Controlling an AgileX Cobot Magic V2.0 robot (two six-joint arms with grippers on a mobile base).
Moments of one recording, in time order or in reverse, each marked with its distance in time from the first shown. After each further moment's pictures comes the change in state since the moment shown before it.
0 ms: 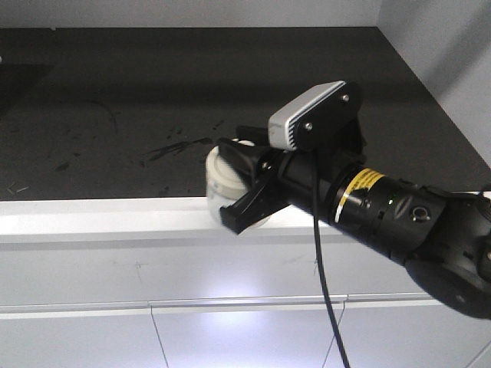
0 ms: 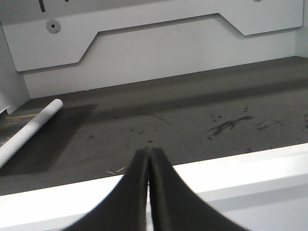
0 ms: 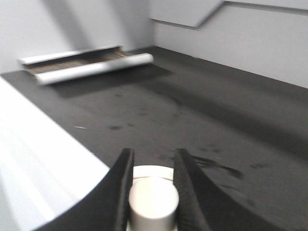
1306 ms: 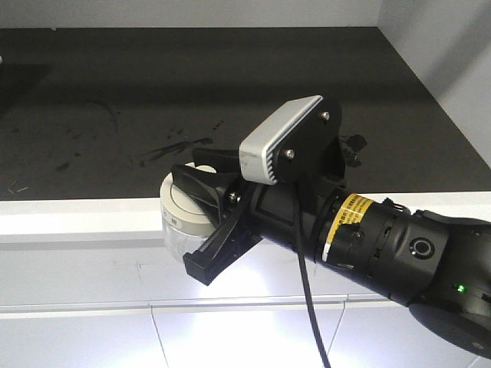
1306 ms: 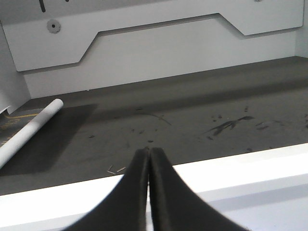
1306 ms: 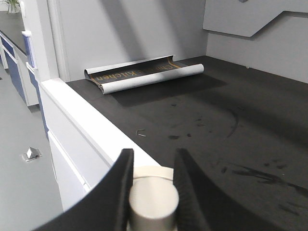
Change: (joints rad) left arm 0.000 0.000 0.000 0.000 0.000 0.000; right arm 0.144 -0.056 0.002 0.000 0.042 0.046
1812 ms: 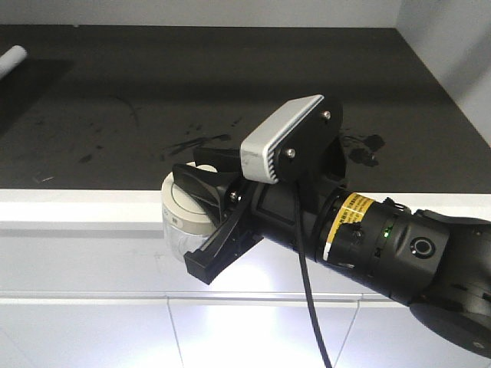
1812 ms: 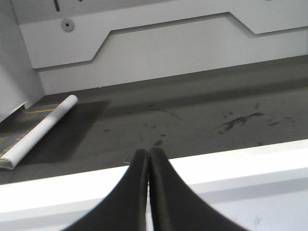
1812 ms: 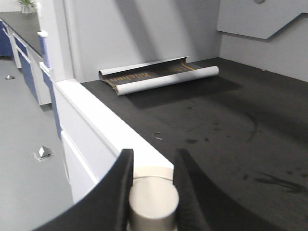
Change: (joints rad) left arm 0.000 0.000 0.000 0.000 0.000 0.000; right arm 0.000 0.000 0.000 0.000 0.000 0.000
